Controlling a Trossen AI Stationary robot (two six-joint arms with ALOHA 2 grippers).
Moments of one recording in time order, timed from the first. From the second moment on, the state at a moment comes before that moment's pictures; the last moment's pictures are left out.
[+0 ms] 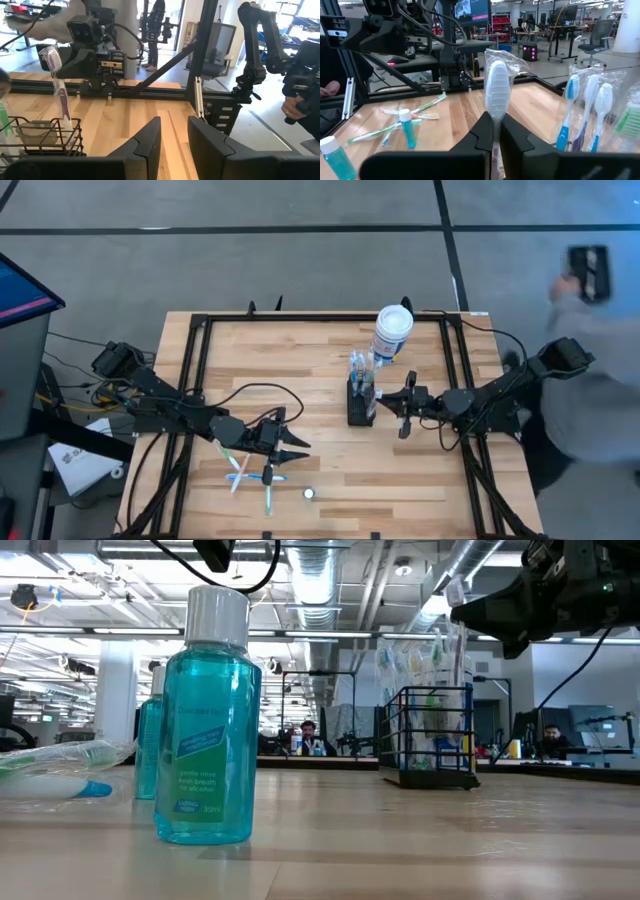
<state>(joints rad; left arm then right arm) -0.50 1.41 0.67 0.67 -0.37 -0.16 0.35 1.04 0.14 0.90 0.56 0.08</state>
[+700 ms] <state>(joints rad) -0.50 1.41 0.67 0.67 -0.37 -0.16 0.35 1.04 0.14 0.87 0.55 0.08</state>
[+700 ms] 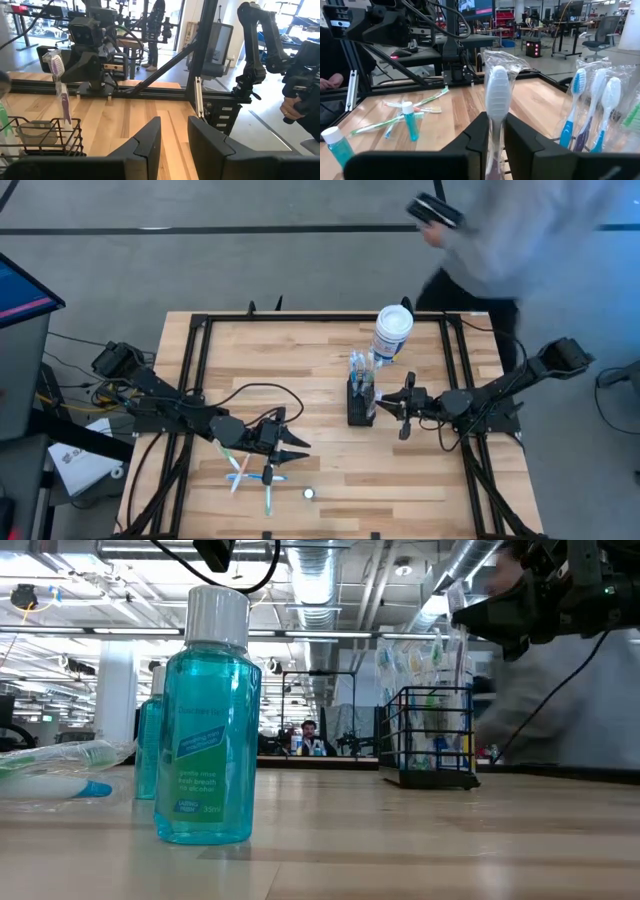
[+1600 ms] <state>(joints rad) -0.51 1.41 0.67 0.67 -0.37 -0.23 0.36 1.03 0.16 0.99 0.53 -0.04</state>
